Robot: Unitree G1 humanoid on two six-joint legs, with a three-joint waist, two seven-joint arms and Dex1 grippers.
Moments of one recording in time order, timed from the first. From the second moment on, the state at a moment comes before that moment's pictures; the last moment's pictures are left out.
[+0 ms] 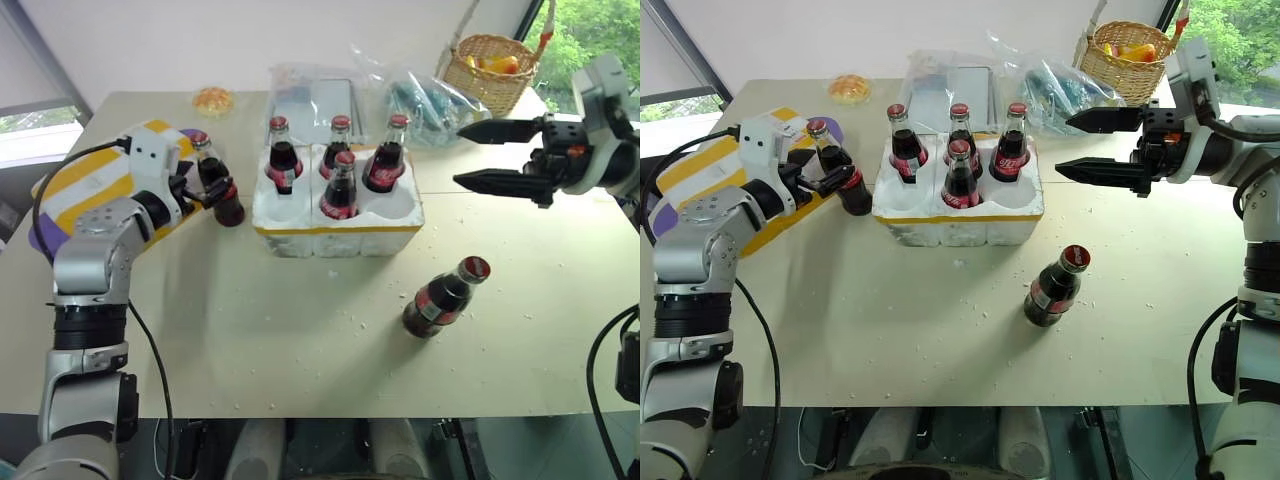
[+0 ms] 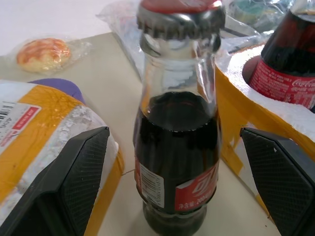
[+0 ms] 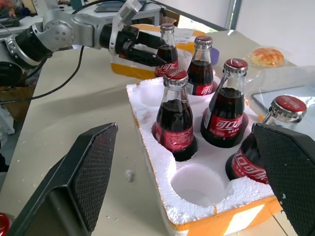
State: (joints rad) left arm -0.62 0.58 0.17 0.11 -0.32 0.61 -0.54; right arm -0.86 -0.94 -0.13 0.21 0.58 0.60 1.41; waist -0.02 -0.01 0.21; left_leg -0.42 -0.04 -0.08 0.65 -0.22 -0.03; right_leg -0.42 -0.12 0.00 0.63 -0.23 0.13
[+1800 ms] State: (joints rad) left arm -1.12 0.71 -0.07 0.23 -0.51 0.88 -1.12; right arm -0.83 -0.92 -0.14 0.15 0.61 0.61 1.34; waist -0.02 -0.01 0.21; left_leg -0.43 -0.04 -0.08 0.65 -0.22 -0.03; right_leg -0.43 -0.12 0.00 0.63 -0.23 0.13
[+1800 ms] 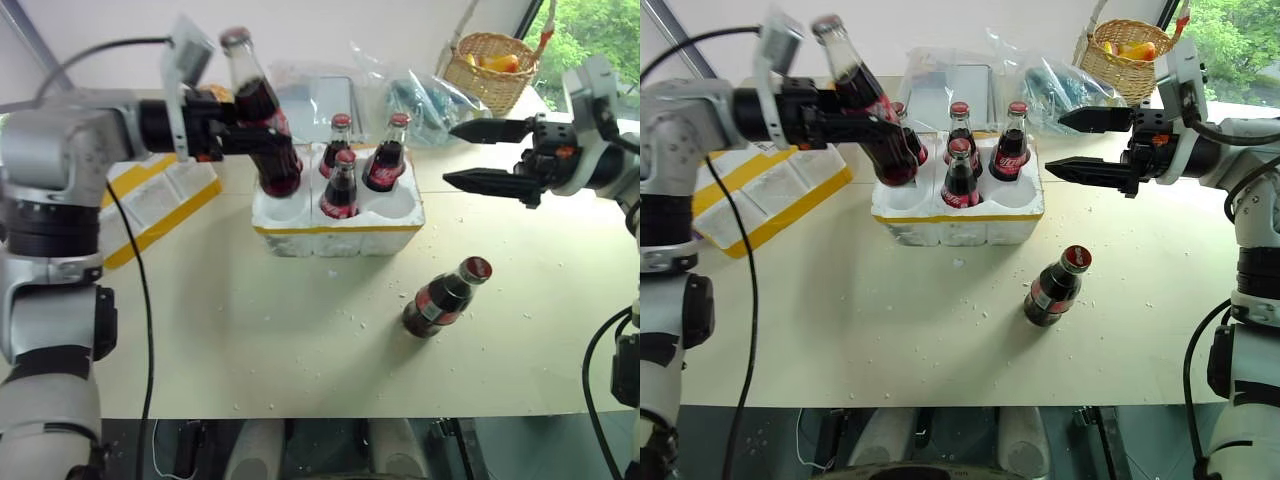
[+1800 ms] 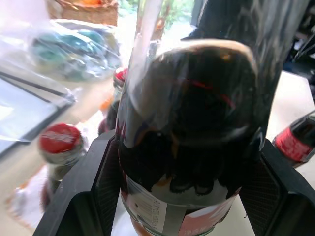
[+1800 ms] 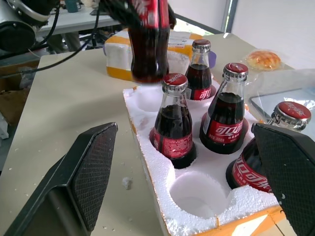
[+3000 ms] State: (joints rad) left arm -0.98 0.79 -0.05 0.15 -0.42 0.73 -1.26; right arm -0.75 -0.96 -0.19 0.11 0.63 0.62 1.31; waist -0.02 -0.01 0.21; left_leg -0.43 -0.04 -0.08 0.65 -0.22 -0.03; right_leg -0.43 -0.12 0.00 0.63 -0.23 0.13
